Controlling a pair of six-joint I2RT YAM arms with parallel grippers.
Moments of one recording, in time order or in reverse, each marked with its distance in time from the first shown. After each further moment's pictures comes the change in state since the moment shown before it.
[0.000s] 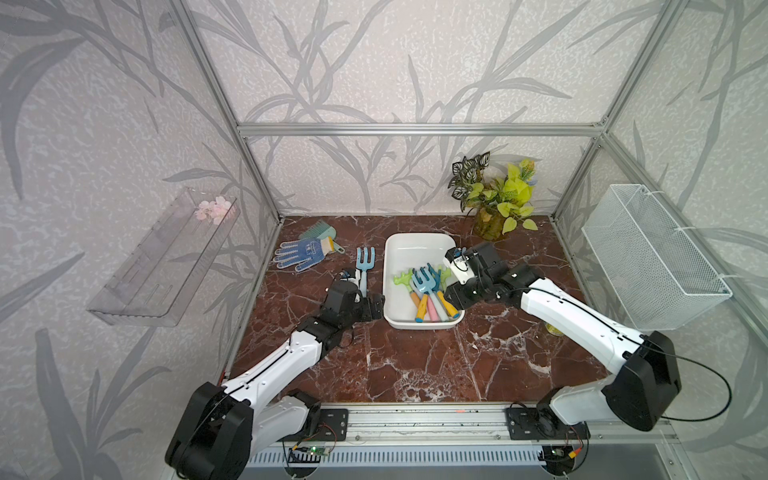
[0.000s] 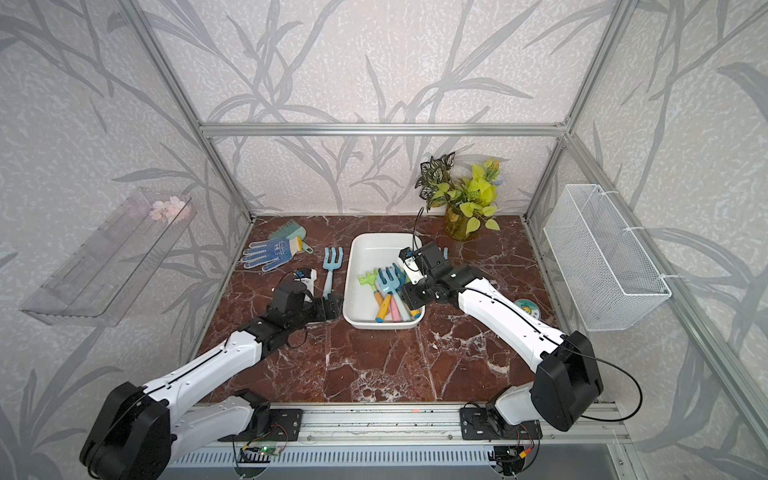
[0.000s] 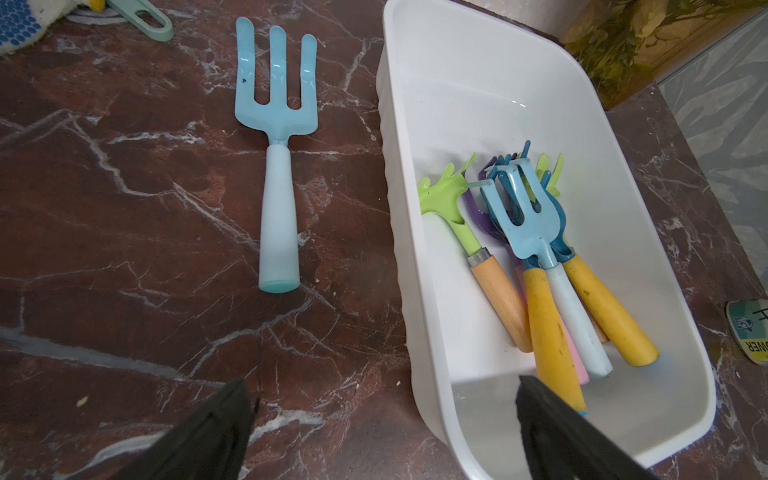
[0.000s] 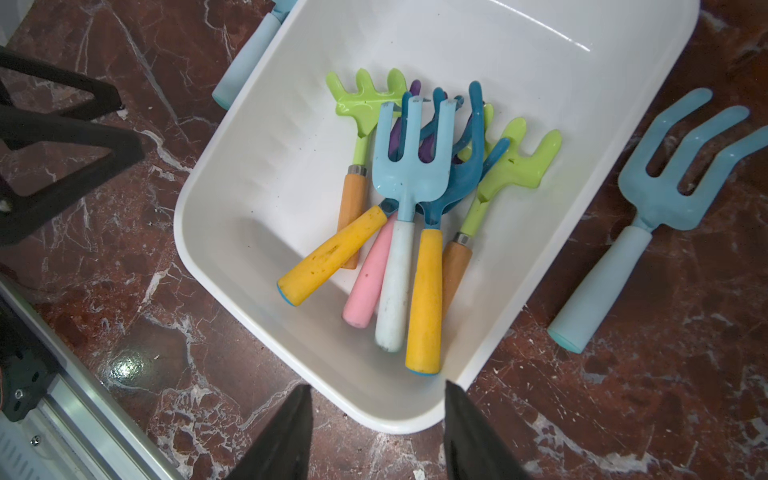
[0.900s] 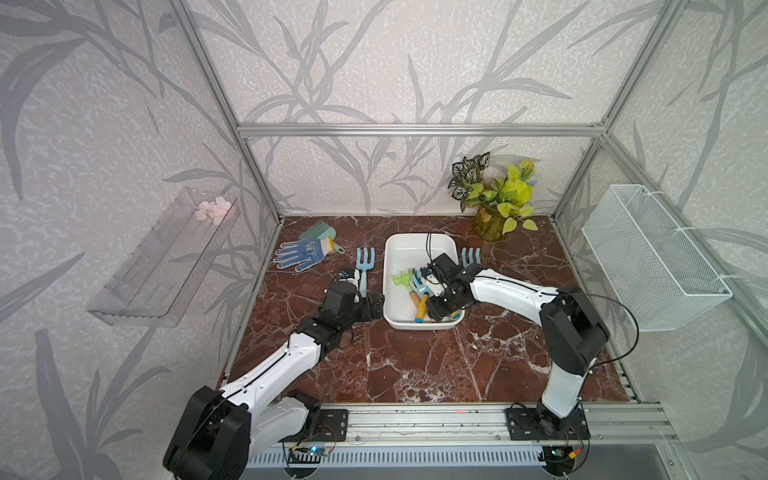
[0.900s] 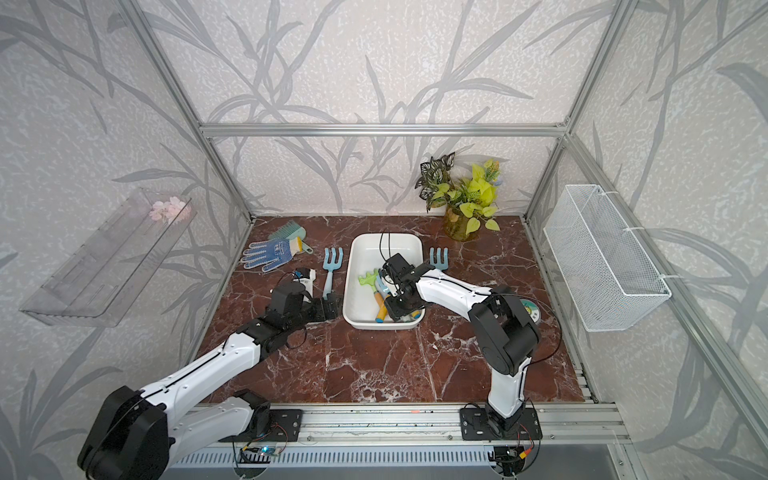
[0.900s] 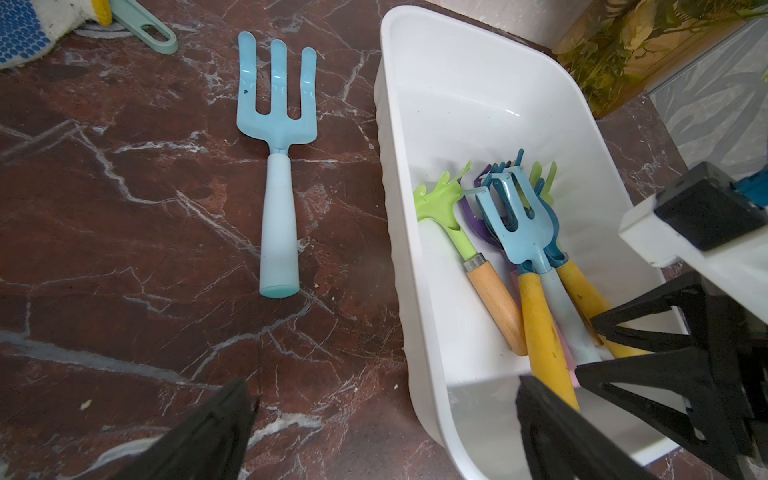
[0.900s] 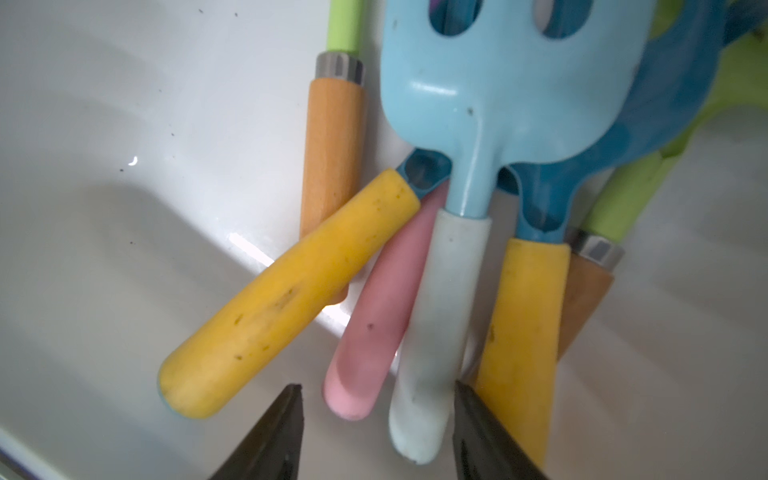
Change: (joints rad) left arm 0.000 -0.012 -0.005 0.008 -0.003 0.000; right arm 0.068 0.408 0.115 0.010 0.026 0.042
